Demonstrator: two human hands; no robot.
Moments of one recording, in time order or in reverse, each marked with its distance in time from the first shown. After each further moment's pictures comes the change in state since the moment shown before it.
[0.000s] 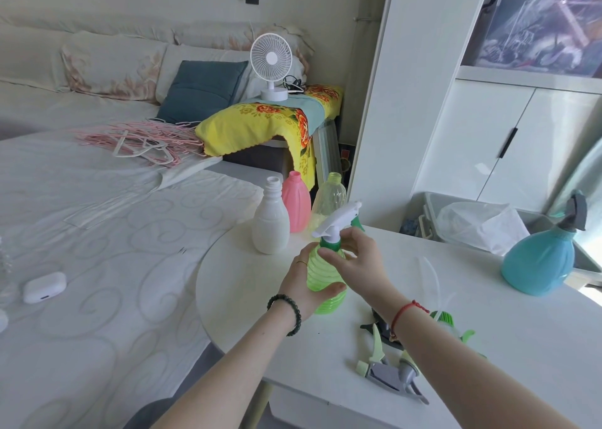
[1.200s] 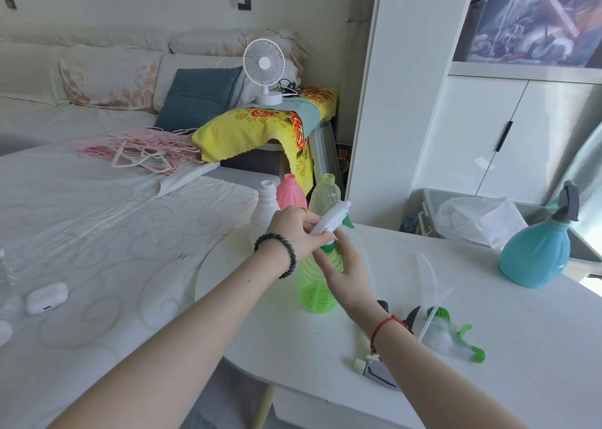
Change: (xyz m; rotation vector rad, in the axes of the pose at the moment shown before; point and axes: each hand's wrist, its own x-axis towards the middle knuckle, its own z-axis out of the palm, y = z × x) left_hand 0.023 0.088 -0.048 0.298 0.072 0.095; right_hand -0.017 0.003 0.018 0.224 0.046 -0.022
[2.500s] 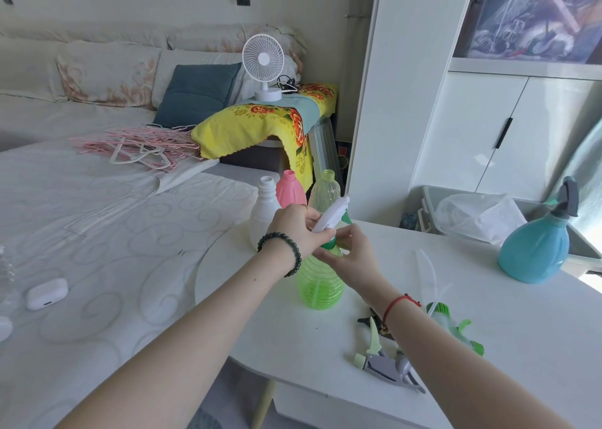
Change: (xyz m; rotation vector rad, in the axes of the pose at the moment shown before) left_hand -0.002 0.003 0.006 0.028 0.038 -0.054; right_hand 0.016 -0.006 -0.017 -0.167 -0.022 0.139
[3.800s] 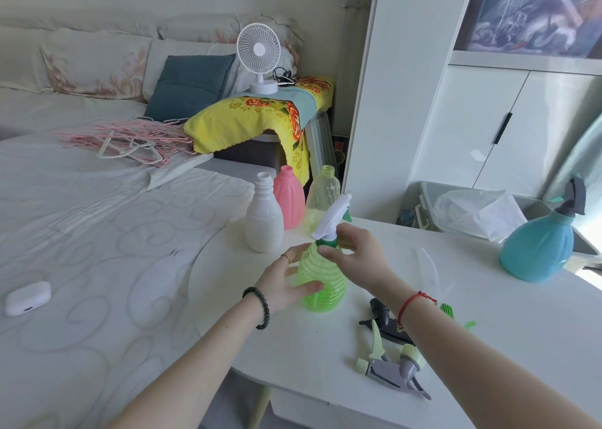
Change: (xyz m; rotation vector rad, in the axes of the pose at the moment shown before) left_hand -0.023 -0.090 0.037 -0.432 -0.293 -0.036; right_hand 0.006 -0.006 -0.009 -0.151 -0.127 -0.113
